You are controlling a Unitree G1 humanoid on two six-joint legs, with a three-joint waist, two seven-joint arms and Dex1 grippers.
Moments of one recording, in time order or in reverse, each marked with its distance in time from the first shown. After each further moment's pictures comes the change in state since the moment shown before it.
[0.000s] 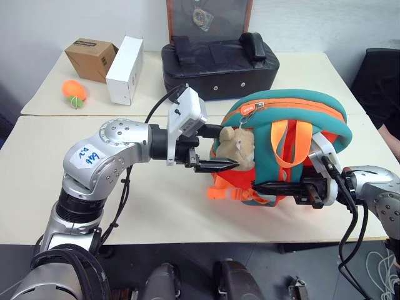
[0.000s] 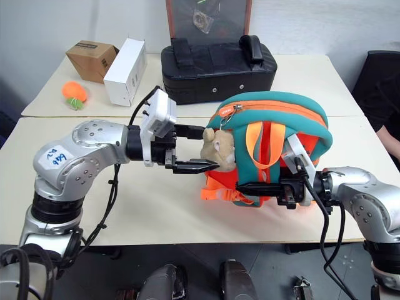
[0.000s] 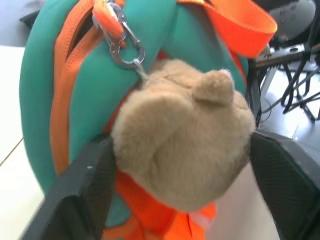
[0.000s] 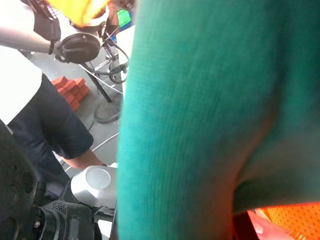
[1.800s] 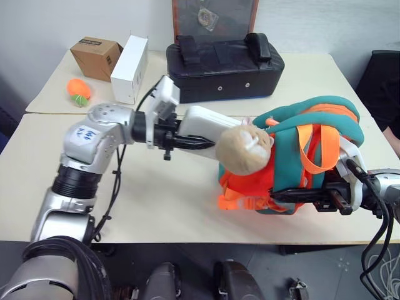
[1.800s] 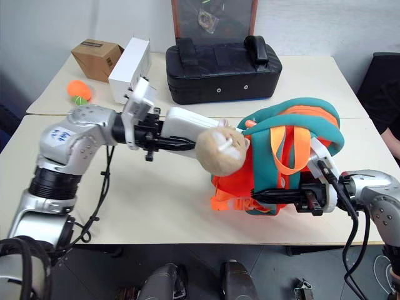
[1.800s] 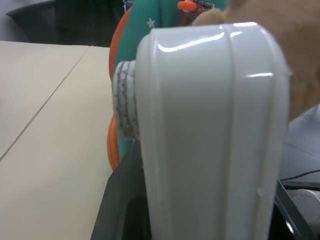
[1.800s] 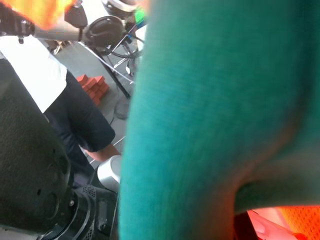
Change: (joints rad) left arm -0.117 0.007 -0.076 0.419 0.116 -0.284 -0.326; right arm 0.065 -0.086 -0.076 0.017 0.027 0.019 0.164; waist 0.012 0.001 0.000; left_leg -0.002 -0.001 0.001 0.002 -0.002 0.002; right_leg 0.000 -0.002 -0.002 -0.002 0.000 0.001
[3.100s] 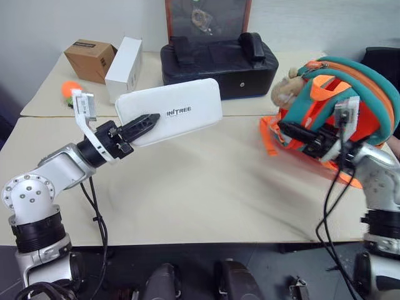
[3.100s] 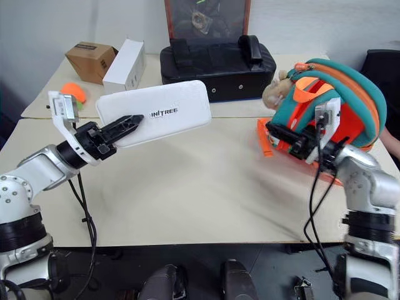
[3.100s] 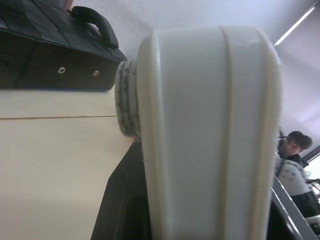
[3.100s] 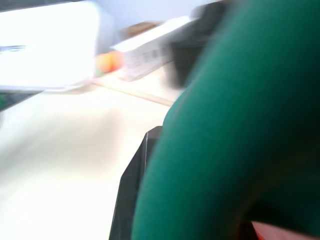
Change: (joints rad) left arm 0.384 0.035 0.662 -0.229 -0.791 0.492 0.821; right arm -0.245 0.220 -0.096 0.310 -0.156 -0.077 -0.302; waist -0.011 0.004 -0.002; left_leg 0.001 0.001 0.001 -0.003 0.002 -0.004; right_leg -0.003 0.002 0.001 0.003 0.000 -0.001
